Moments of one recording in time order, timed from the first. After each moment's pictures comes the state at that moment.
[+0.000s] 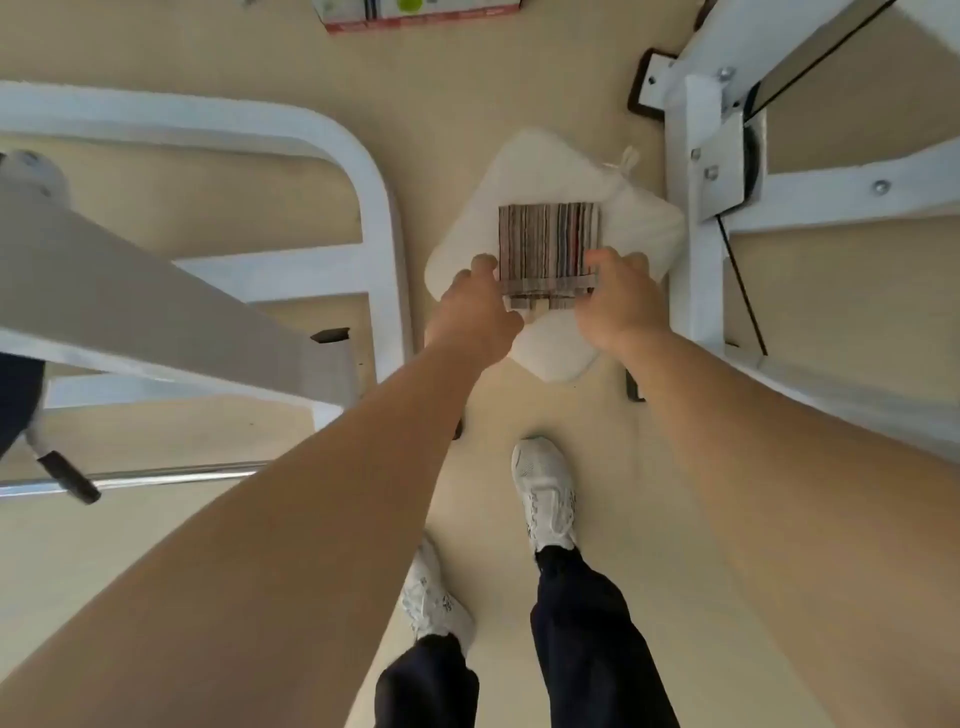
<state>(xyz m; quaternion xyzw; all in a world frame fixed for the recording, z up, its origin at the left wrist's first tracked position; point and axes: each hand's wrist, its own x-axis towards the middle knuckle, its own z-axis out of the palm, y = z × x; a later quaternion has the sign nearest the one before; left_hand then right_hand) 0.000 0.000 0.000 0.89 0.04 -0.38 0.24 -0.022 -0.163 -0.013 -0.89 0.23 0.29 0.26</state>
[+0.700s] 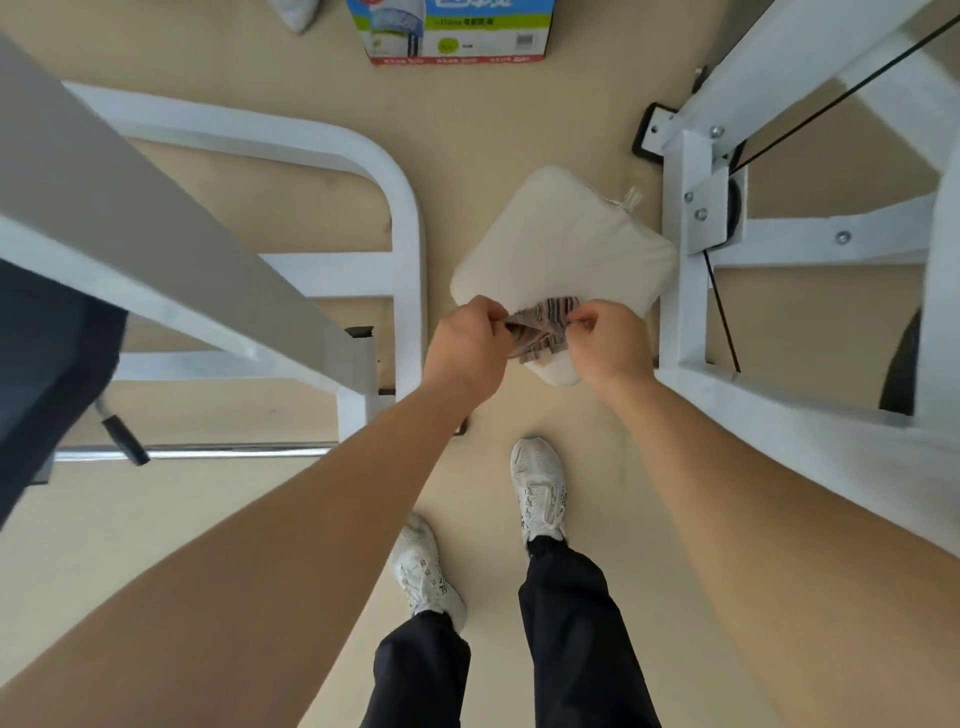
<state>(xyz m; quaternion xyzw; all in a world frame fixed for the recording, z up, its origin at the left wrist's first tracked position) -0.030 0.034 0.071 0.87 0.11 -0.32 0.36 -0.049 -0.126 0.056 -0.87 0.27 0.23 0.35</state>
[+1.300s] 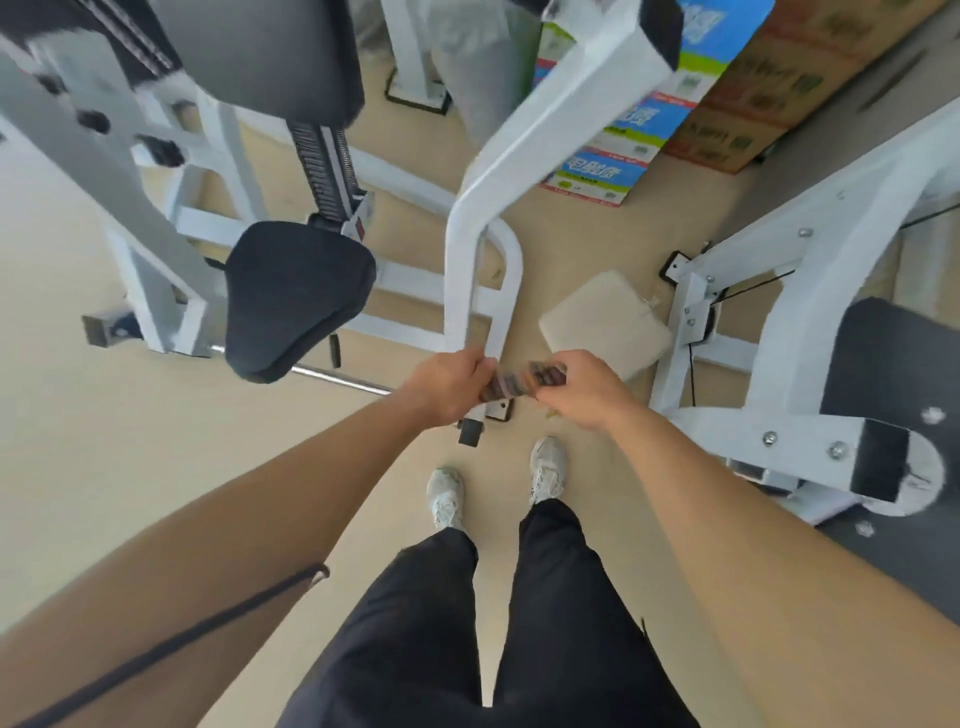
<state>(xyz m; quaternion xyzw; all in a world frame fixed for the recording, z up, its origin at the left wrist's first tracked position) -0.133 0.223 0.406 0.87 0.06 -0.39 0.29 -0.116 0.029 0.422 -0.85 0.05 0.41 0.32</state>
